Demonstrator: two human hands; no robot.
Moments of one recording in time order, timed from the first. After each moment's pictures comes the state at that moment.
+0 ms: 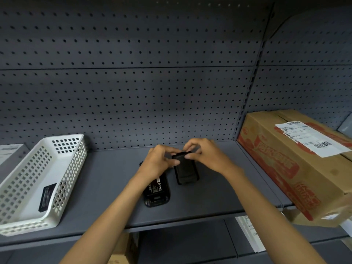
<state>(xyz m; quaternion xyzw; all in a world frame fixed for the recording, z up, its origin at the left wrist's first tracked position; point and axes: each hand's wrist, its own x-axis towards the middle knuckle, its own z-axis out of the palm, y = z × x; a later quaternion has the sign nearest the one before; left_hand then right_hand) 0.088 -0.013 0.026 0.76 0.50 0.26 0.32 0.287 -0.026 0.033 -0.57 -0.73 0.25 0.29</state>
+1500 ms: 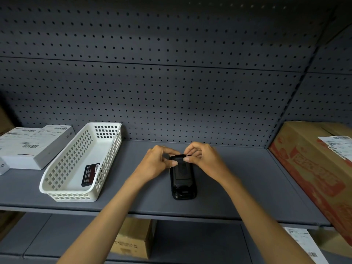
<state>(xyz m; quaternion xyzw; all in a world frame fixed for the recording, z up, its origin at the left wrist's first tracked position) 0.001 -0.034 0.021 0.72 0.55 0.28 0.32 0.203 -0.020 0.012 -0.51 -0.73 0.31 0.35</state>
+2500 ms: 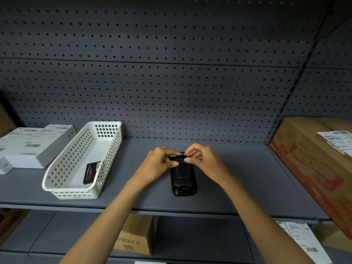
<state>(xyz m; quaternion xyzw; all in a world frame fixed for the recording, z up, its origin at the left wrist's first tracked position) 0.004 -0.043 0.016 0.75 0.54 0.27 0.27 0.206 -0.028 -0.001 -0.49 -0.74 0.30 0.36</state>
